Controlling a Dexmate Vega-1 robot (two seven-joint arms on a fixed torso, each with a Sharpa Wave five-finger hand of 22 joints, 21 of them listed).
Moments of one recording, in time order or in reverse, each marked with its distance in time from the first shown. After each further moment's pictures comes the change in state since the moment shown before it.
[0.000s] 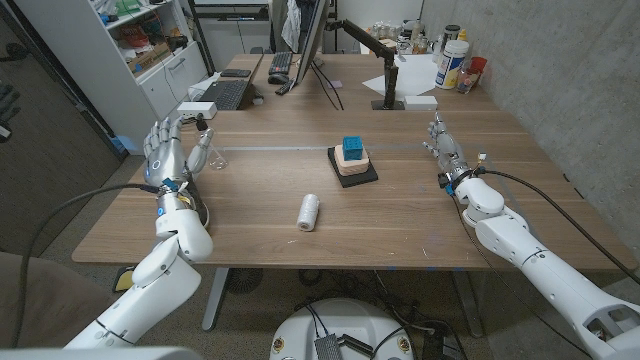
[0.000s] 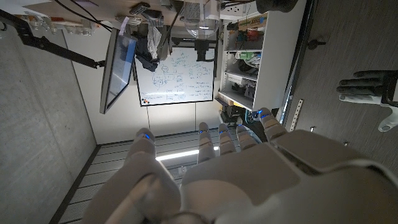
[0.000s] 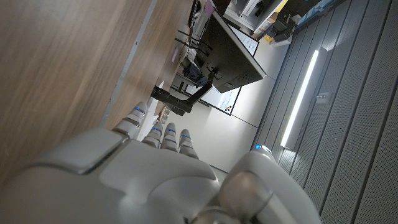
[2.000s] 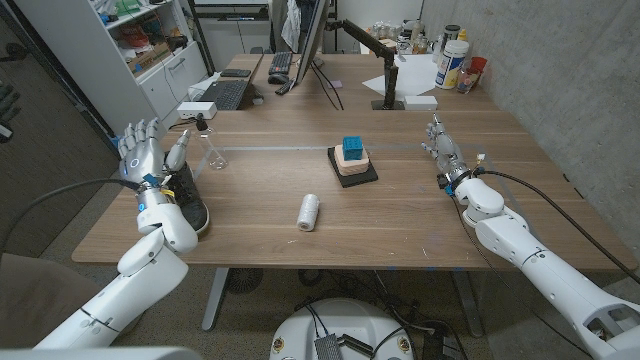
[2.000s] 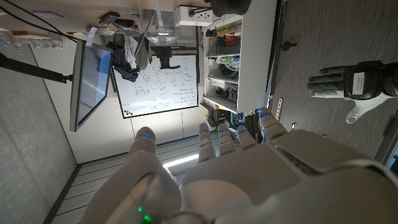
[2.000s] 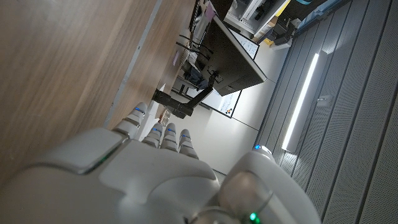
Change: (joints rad) left arm -0.010 0.066 -0.045 0.035 -0.077 0.073 0.004; left_hand 0.011 0.003 0.004 0.004 -0.007 -0.009 0.009 0.000 0.000 0.001 -0.001 0.000 0.000 -0.021 0.003 0.000 0.000 -0.012 -0.020 0.000 0.000; right arm 0.002 -0.004 -0.004 0.005 0.004 -0.004 0.016; right_hand -0.004 0.004 -0.006 -0.006 0.000 0.000 0.000 0.000 0.000 -0.002 -0.002 0.000 0.000 -0.004 0.004 0.000 0.000 -0.005 -0.005 0.000 0.000
